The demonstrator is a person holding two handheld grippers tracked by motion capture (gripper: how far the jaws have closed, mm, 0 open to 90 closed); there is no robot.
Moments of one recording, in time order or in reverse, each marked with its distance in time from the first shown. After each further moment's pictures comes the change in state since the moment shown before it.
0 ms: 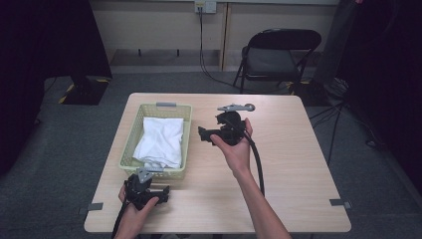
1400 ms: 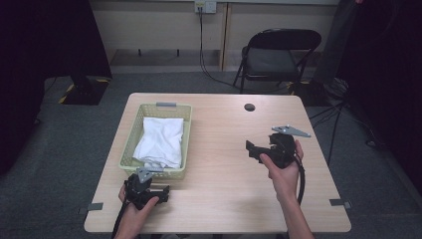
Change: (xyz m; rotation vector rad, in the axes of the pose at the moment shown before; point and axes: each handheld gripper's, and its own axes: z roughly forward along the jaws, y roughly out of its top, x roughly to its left) left arm 0.000 0.000 0.000 0.000 0.000 -0.001; right arm -0.082 -0.065 -0.085 -0.059 -0.172 0.111
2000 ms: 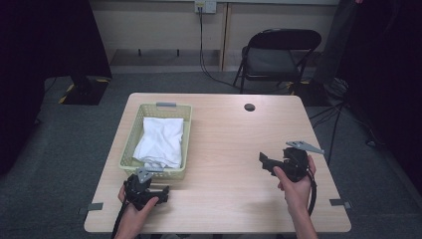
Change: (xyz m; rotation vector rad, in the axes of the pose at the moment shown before) left arm 0.000 -0.001 -0.001 0.002 0.004 -0.005; right arm -0.037 -0.042 -0.008 0.013 -0.051 0.059
